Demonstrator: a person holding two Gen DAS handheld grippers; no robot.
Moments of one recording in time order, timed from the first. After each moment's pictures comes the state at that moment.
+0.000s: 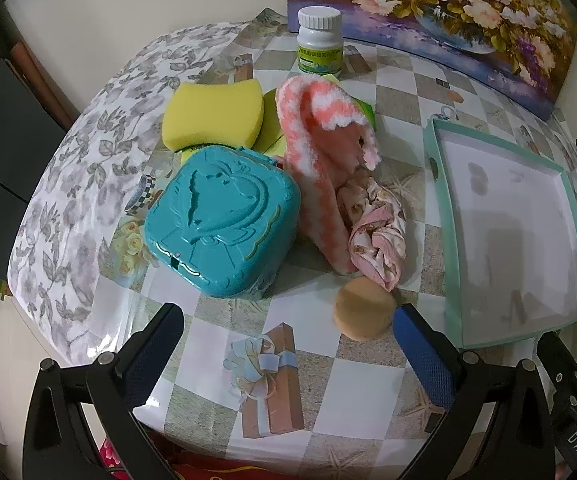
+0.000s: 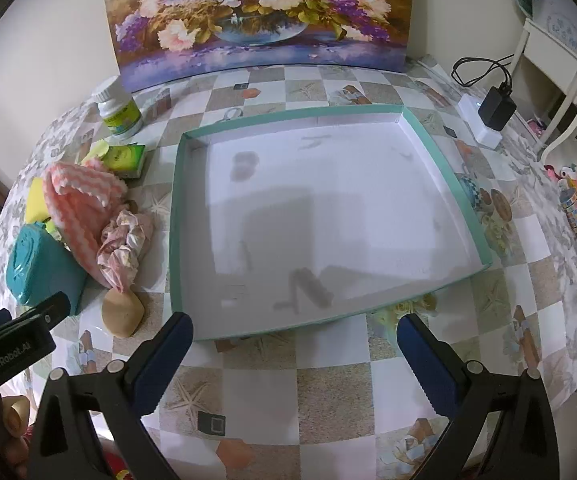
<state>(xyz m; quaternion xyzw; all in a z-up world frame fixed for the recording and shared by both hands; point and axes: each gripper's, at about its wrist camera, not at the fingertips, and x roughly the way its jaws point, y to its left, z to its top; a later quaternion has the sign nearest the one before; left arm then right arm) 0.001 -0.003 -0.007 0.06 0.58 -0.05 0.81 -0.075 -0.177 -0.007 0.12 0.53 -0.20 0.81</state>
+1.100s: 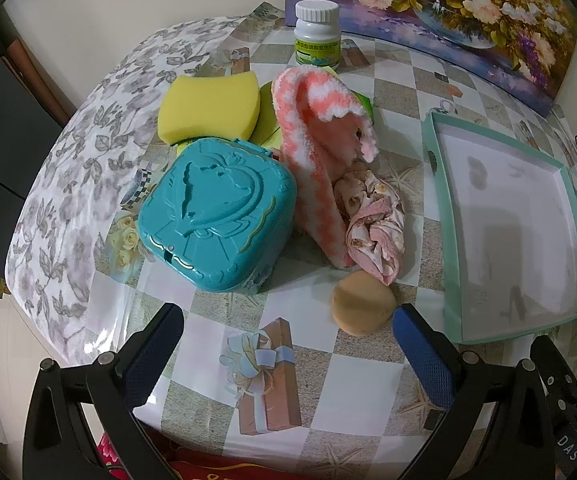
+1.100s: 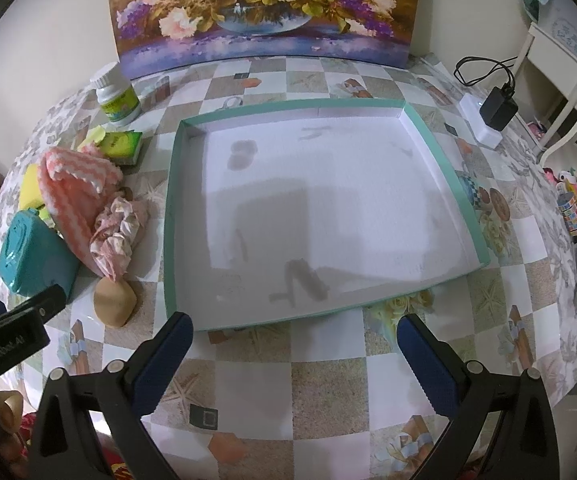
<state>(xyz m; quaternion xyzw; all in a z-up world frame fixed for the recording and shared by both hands) 0.002 -0.008 -0.009 0.06 0.58 -0.05 0.81 -0.075 -0.176 -0.012 0.11 0.55 -0.20 0.80</state>
